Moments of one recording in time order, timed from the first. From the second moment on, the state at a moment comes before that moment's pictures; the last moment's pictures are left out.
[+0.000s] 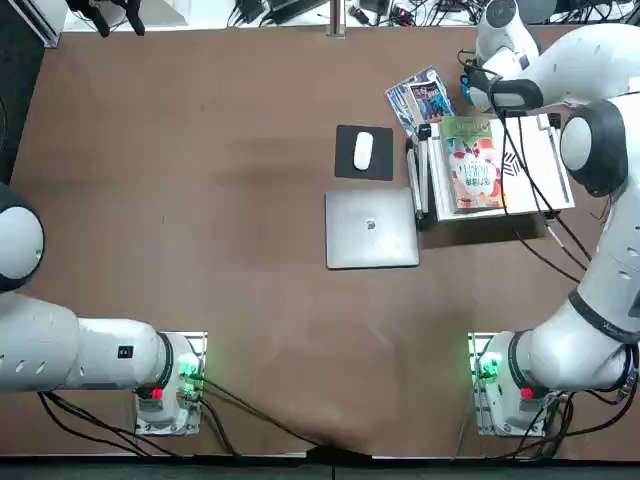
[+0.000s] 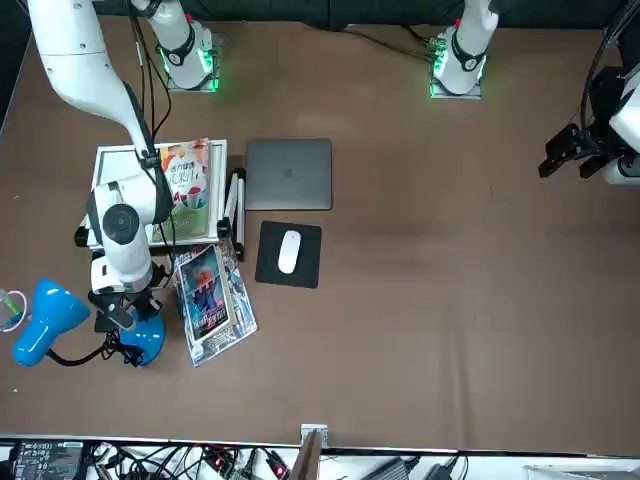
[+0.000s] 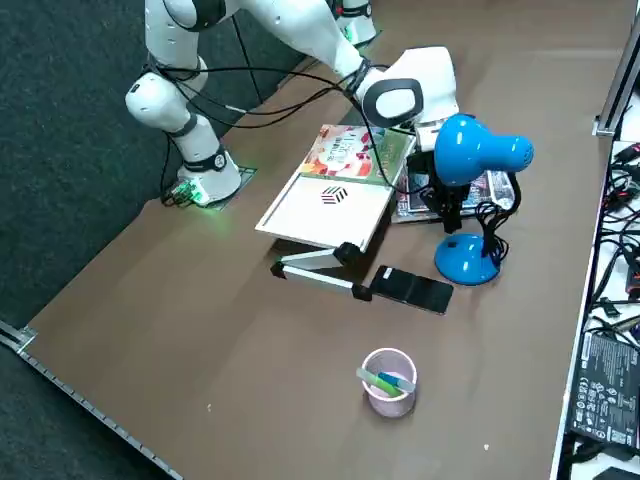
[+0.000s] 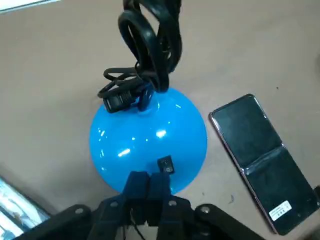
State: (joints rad) arm 0.10 0.62 -0.05 -1.75 -0.59 2.57 0.99
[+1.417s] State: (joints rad) arm 0.09 0.66 -0.05 -1.75 -0.63 2.64 0.99
